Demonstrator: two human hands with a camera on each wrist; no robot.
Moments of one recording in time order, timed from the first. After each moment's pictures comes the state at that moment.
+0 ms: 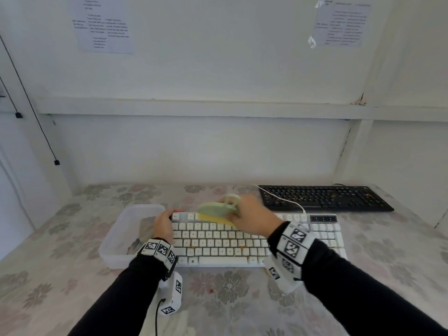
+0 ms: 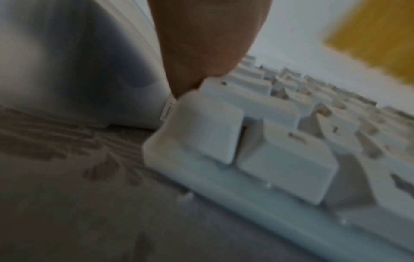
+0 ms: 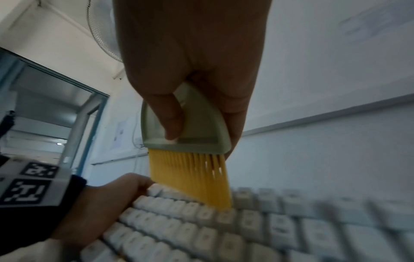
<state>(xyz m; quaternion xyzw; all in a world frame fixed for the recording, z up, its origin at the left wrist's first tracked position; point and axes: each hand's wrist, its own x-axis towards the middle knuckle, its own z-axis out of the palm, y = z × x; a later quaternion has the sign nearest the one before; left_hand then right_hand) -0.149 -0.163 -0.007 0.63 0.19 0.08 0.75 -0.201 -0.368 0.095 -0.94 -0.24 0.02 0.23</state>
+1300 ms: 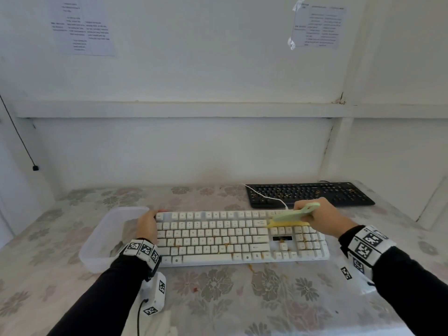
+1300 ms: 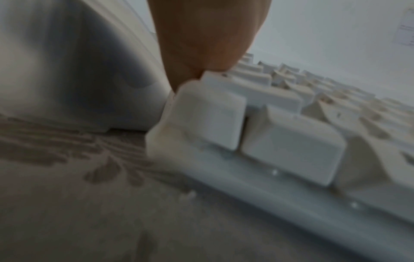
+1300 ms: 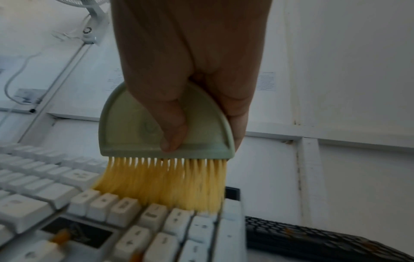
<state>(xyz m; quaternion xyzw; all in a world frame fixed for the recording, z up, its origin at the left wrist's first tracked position) -0.160 -0.170 0.008 0.66 0.20 0.08 0.72 -0.207 -0.557 0.066 -0.98 -0.12 -0.05 0.14</state>
